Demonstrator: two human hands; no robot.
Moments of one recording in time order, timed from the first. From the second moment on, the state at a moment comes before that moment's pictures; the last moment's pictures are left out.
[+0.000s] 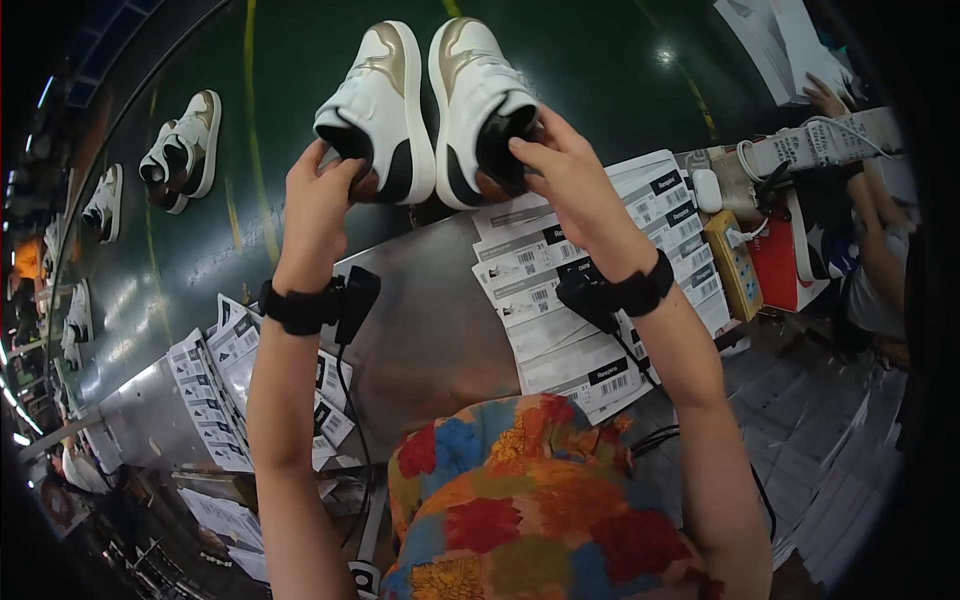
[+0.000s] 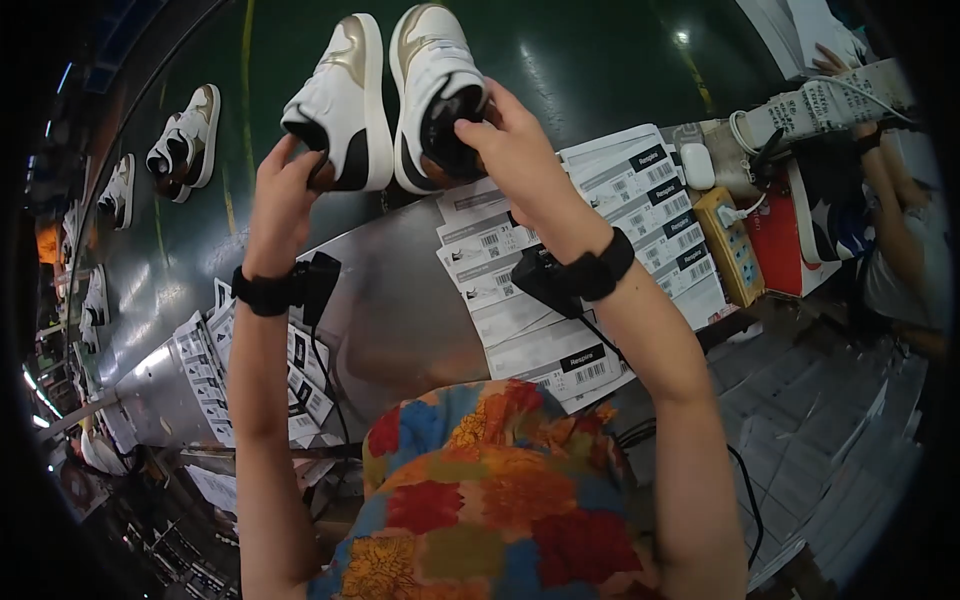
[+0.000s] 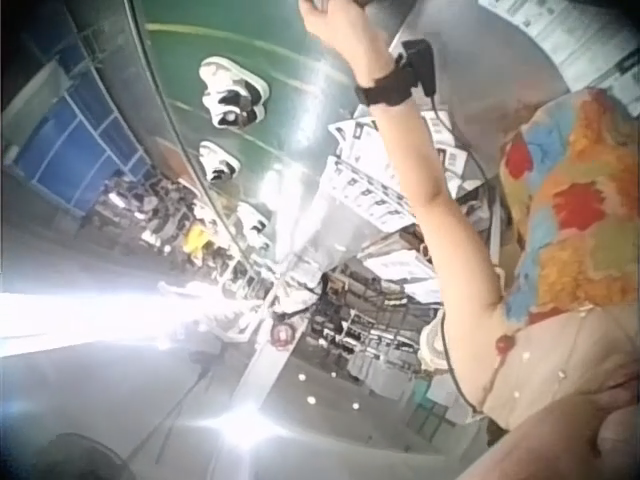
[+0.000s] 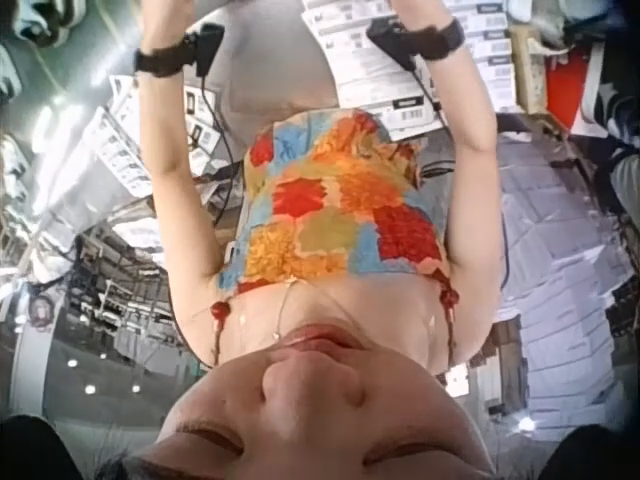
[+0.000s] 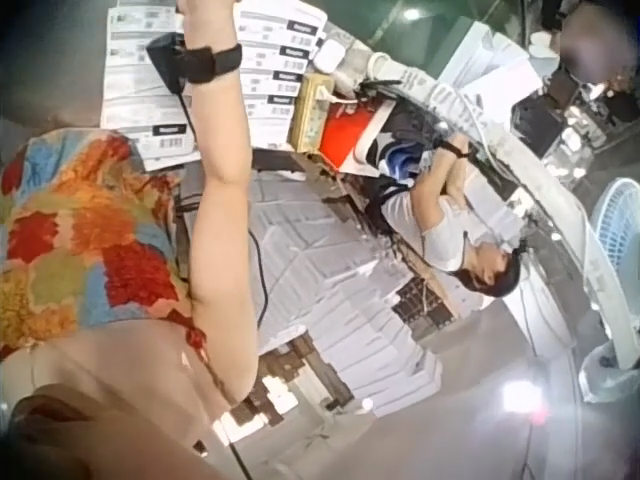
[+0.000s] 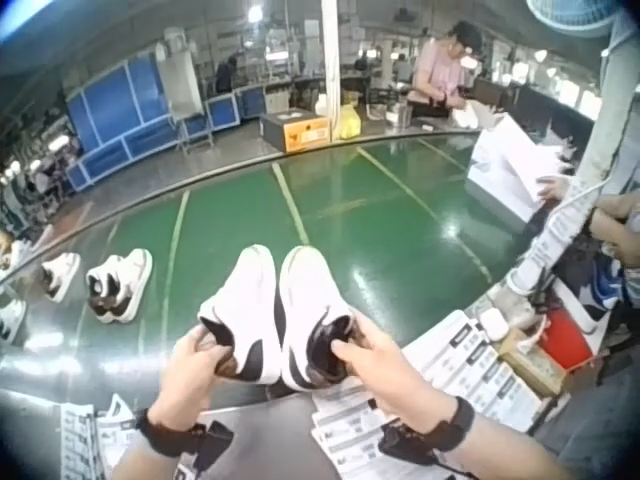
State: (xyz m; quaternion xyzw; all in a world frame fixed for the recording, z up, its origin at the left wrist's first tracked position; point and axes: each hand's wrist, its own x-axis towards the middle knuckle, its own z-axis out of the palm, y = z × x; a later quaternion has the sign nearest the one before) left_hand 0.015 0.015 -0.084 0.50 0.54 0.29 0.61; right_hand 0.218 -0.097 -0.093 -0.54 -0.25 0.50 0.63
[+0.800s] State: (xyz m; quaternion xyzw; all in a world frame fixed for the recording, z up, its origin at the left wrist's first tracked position) left_hand 0.018 -0.095 -0.130 0.95 0.16 0.08 0.23; right_hand 0.132 -0.228 -0.135 -0.73 -0.67 0.03 0.13
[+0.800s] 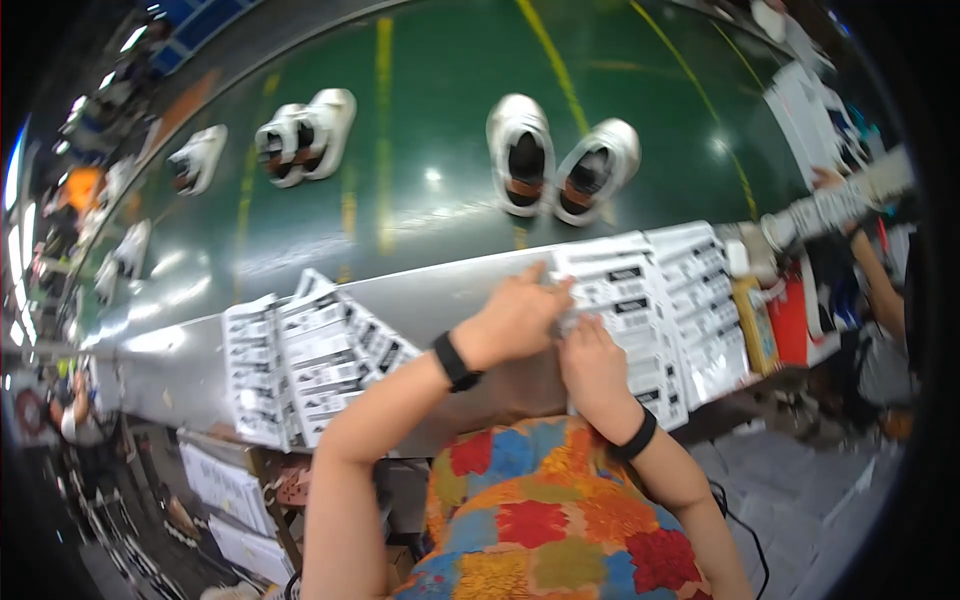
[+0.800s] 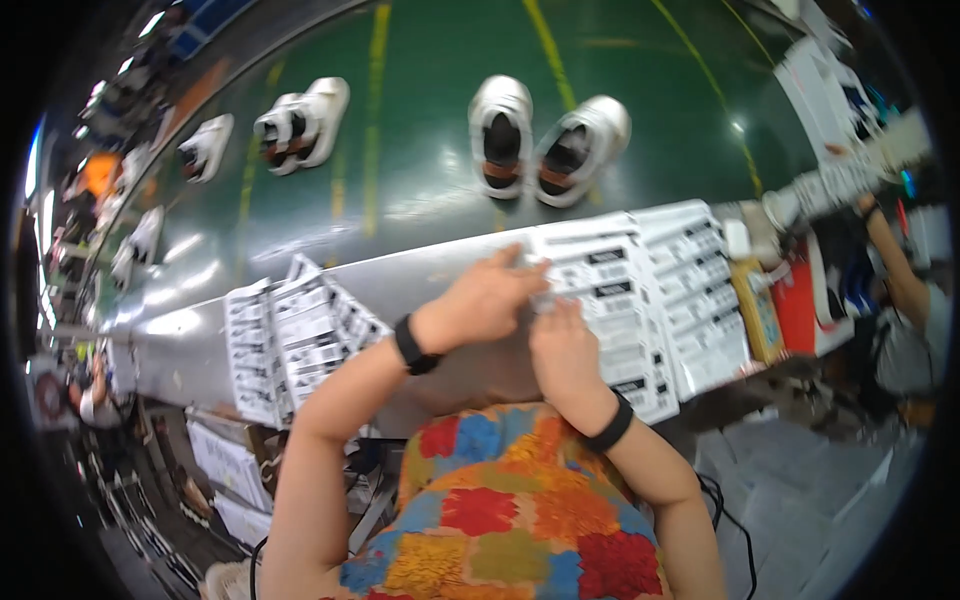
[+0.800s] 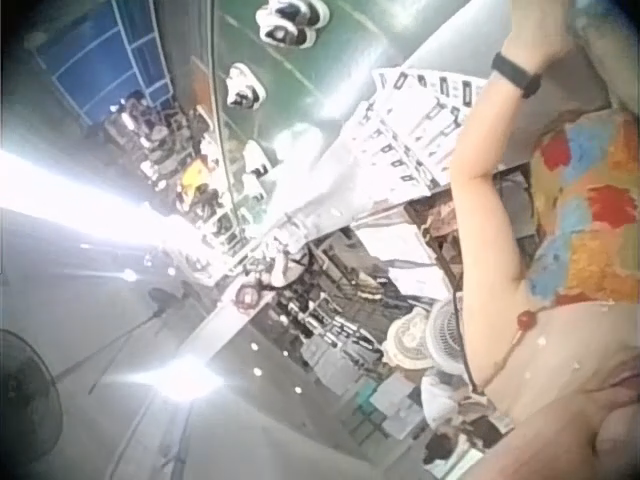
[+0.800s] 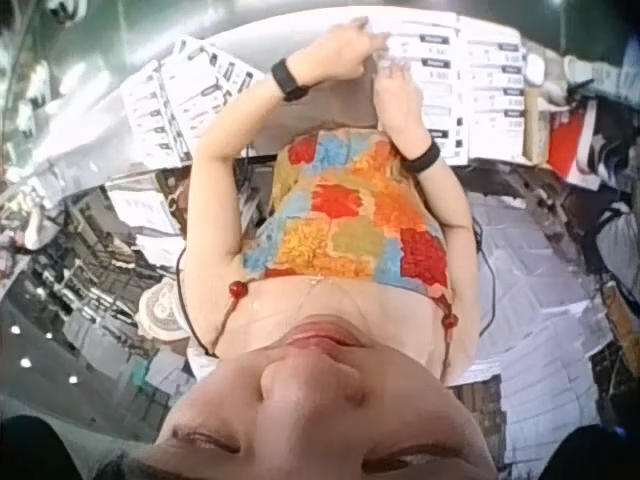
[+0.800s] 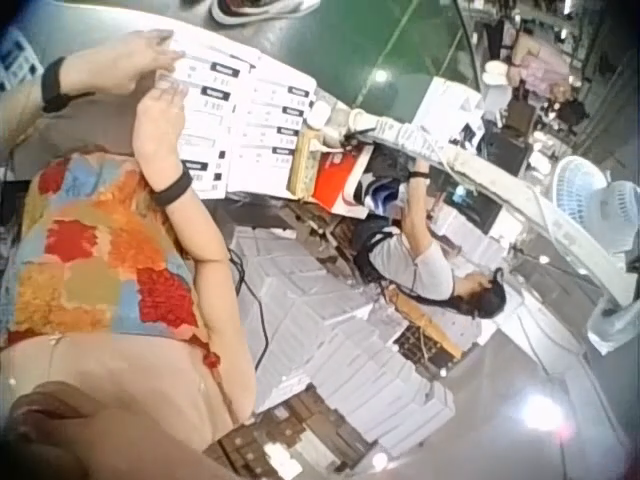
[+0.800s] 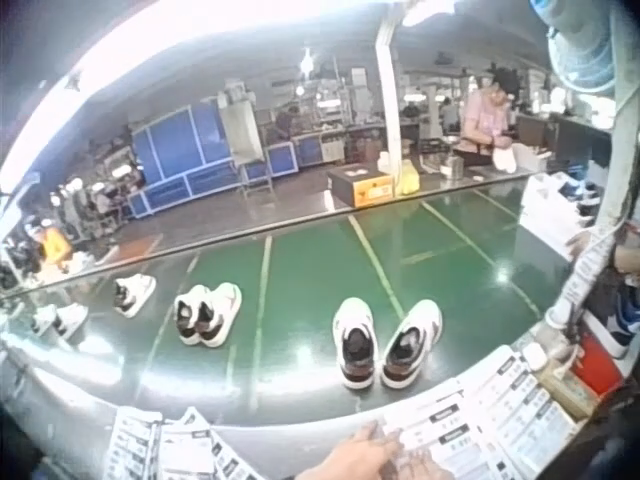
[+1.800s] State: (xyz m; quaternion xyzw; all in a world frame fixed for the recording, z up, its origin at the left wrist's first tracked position) left_hand 0.022 -0.080 -0.162 0.92 0.18 0.12 0.32; right_hand 0.137 -0.215 -0.129 -0.70 -0.70 -0.01 0.14
